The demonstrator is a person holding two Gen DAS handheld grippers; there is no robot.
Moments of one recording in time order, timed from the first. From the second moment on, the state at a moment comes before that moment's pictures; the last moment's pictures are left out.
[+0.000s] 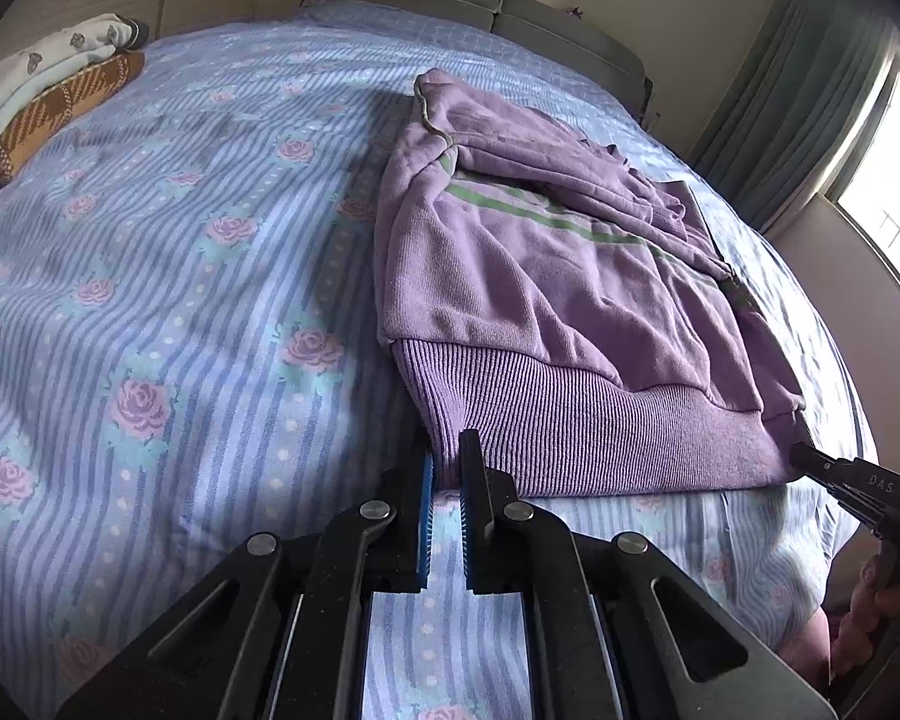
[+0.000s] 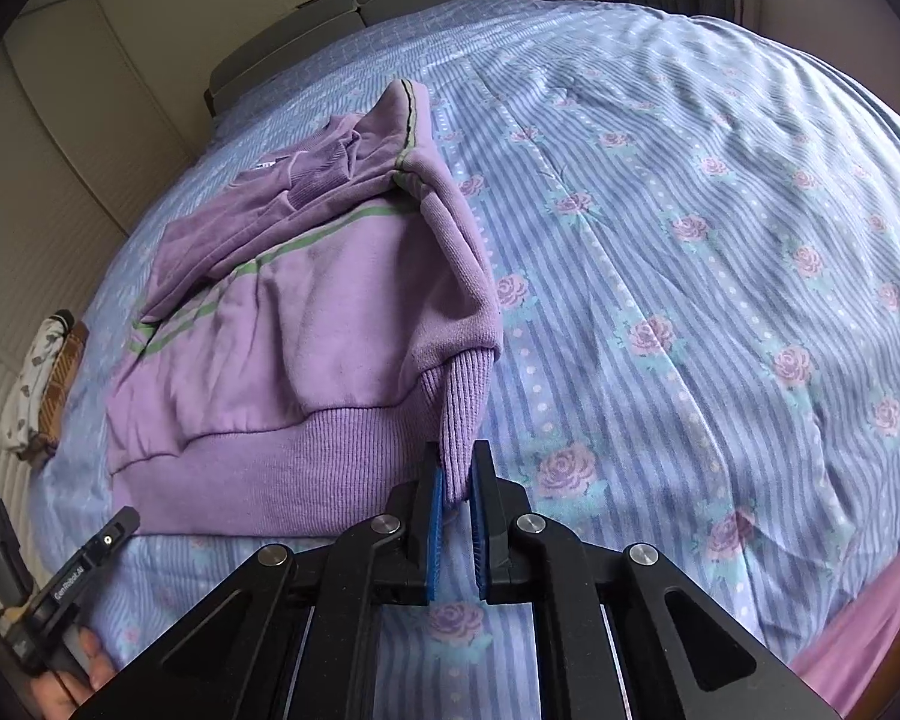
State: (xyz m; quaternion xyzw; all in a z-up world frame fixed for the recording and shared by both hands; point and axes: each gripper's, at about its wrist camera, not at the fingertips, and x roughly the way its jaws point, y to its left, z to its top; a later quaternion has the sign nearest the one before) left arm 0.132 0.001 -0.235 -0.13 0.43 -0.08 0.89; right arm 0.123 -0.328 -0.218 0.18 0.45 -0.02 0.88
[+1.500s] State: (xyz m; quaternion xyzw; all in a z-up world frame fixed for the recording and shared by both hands) left arm 0.383 0.009 -0.133 -0.22 0.32 -0.06 0.92; right arm 0.311 -0.359 -0.125 0.30 0.29 -0.01 0.91
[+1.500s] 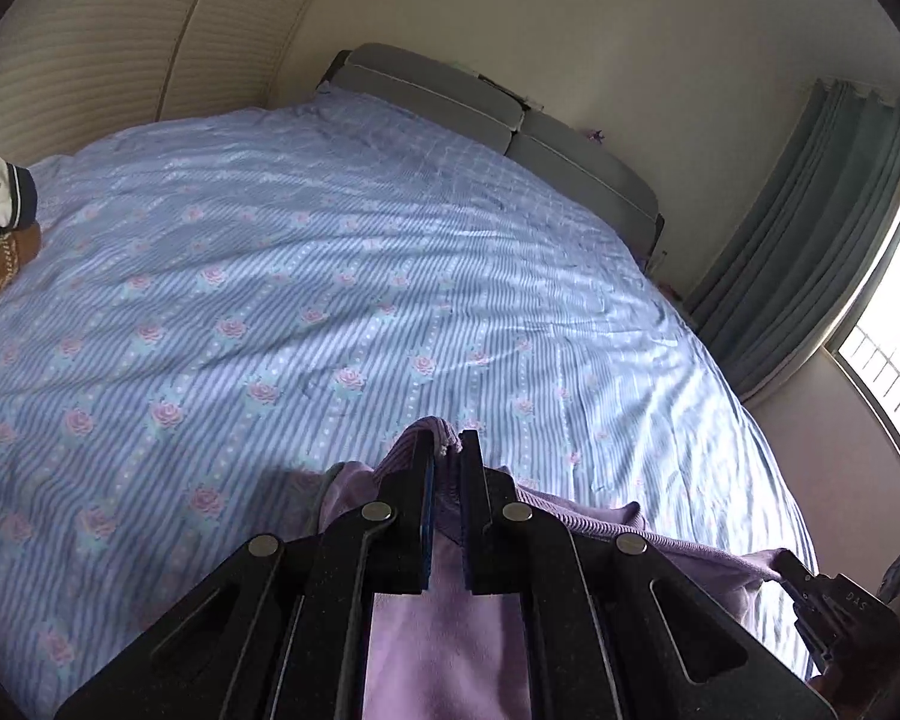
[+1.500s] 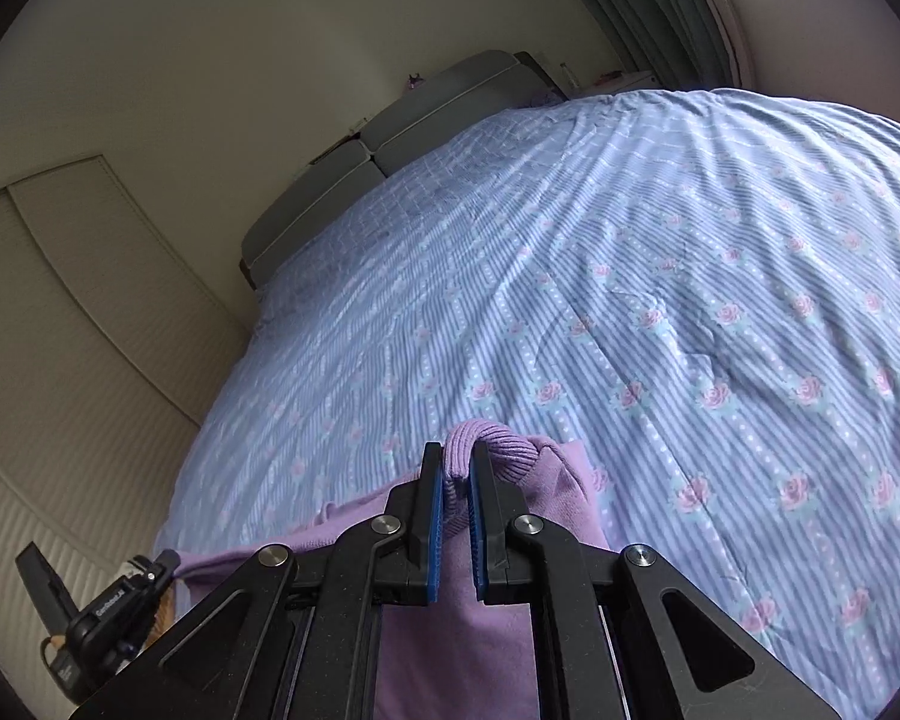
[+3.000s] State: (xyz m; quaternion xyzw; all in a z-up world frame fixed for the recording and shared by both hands) left arm 0.432 -0.054 -0.211 -0.06 0.43 -0.12 0.89; right arm 0.396 -0.293 -0.209 0.02 0.41 -0.01 0.91
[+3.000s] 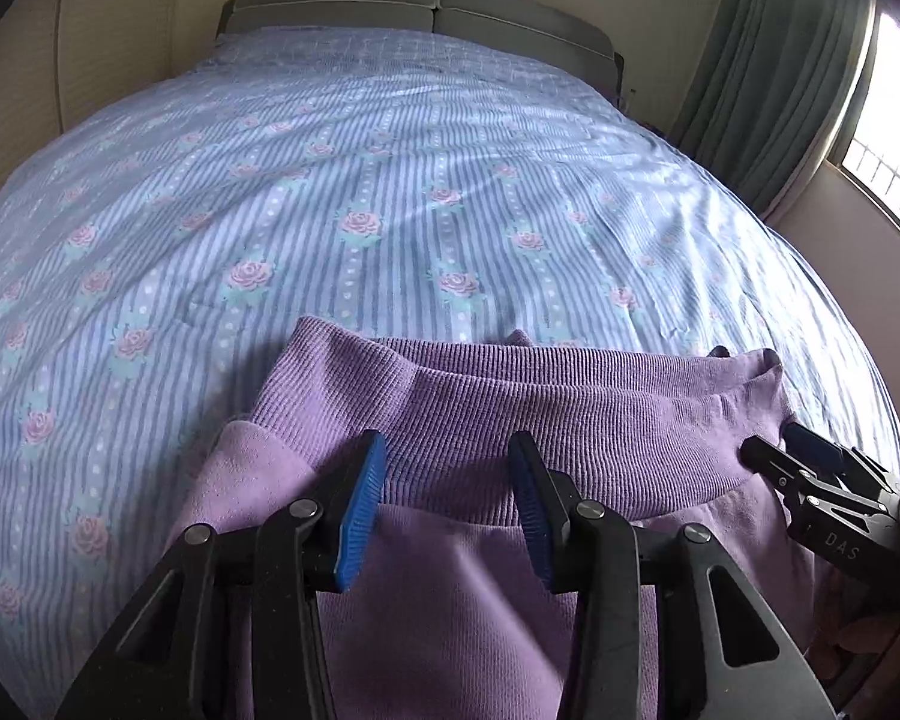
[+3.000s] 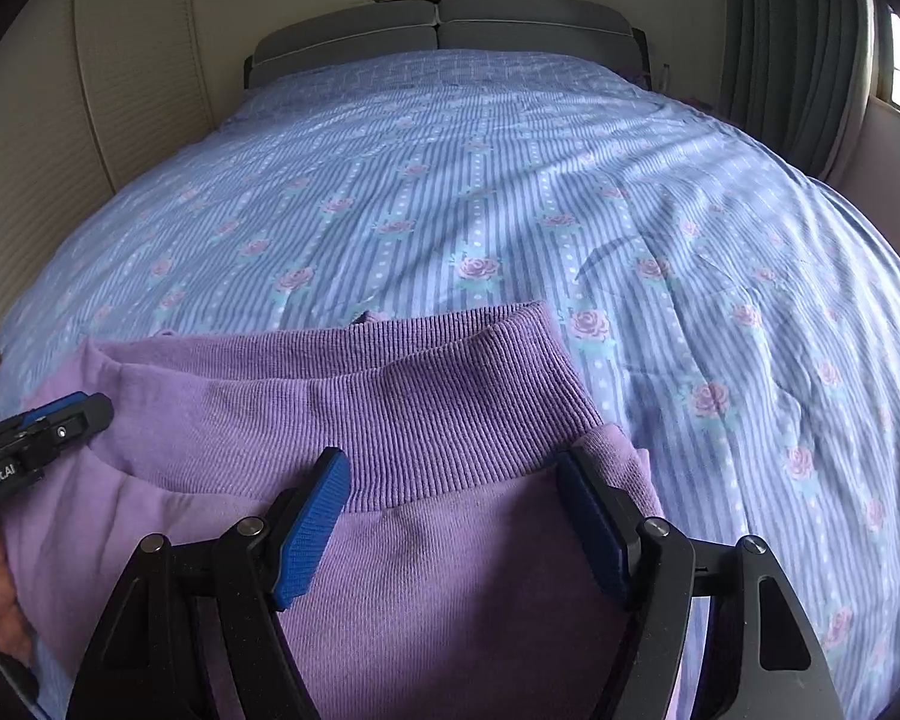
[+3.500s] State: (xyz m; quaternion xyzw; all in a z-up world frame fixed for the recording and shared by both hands) left arm 0.342 -0.016 -0.178 -0.03 0.38 -0.10 0.92; right arm 0.307 -0.296 -0.163 0.05 0.35 -0.04 0.93
